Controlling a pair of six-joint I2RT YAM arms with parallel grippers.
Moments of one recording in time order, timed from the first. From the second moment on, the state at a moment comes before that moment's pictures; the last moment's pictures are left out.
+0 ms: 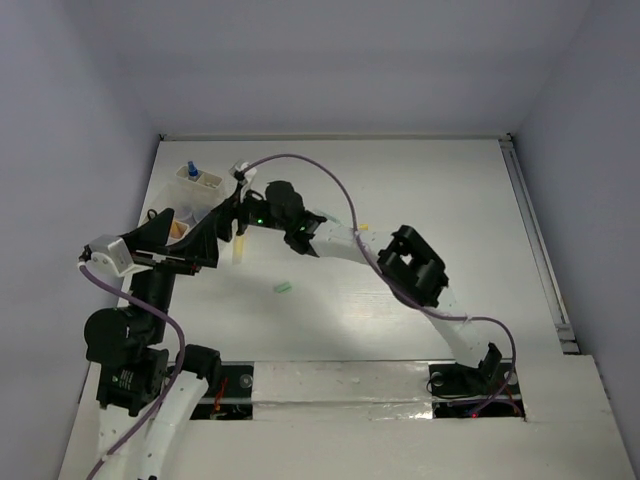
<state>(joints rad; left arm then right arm) -0.24 0.27 0.79 -0.10 -0.04 -0.37 0.97 2.43 1.95 0.54 -0.38 0.39</state>
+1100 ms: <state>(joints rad) -0.23 0.32 0.78 -0.10 0.00 -0.37 1.03 2.50 2.13 -0.13 0.14 0.28</state>
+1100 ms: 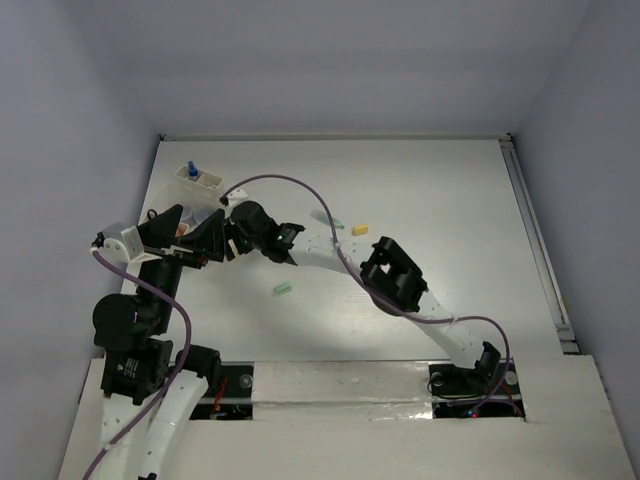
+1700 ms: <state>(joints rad) -0.23 0.32 0.78 -0.10 0.00 -0.37 1.04 2.58 2.15 -0.16 0.37 0.25</state>
